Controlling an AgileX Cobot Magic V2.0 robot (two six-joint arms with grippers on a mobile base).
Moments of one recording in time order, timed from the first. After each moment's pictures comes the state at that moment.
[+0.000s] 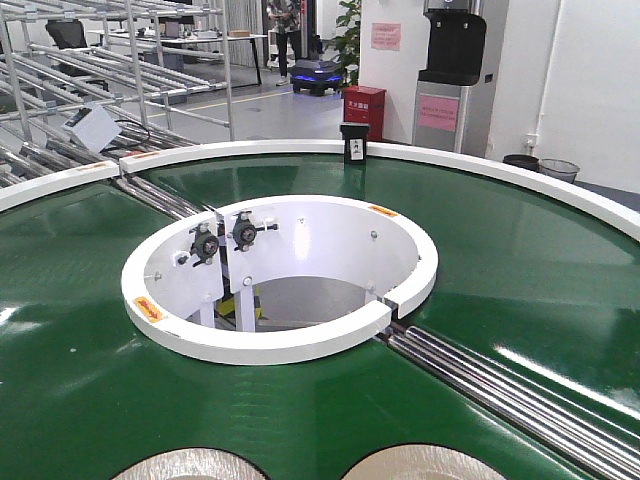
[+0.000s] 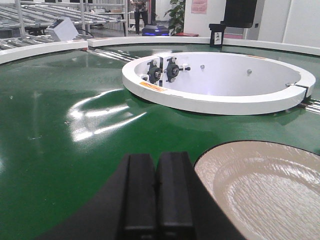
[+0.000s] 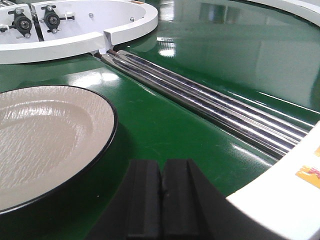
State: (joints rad) left arm 0.01 -0.01 0.03 -0.03 0.14 -0.01; right arm 0.07 -0.01 0.03 -0.12 0.33 0.10
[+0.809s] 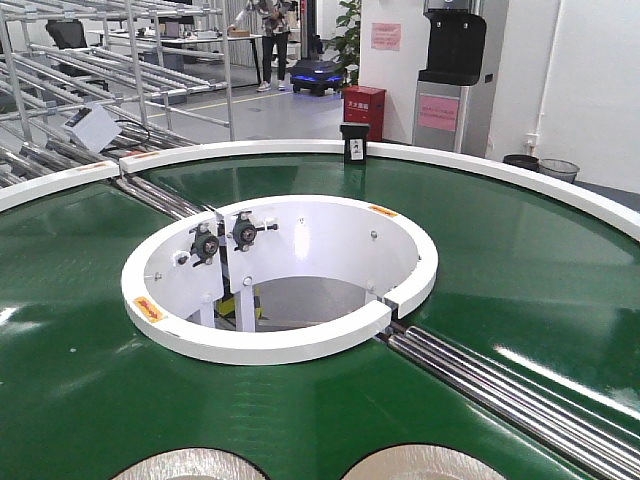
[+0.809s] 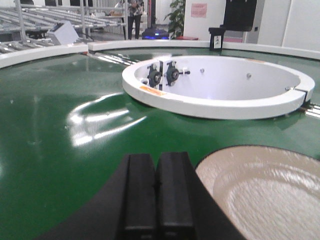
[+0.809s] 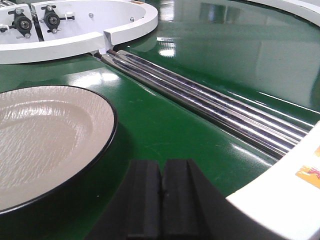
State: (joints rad) left arm 0.01 -0.01 0.03 -0.03 0.11 -0.01; right arm 0.07 -0.01 0.03 -0.12 0.33 0.10
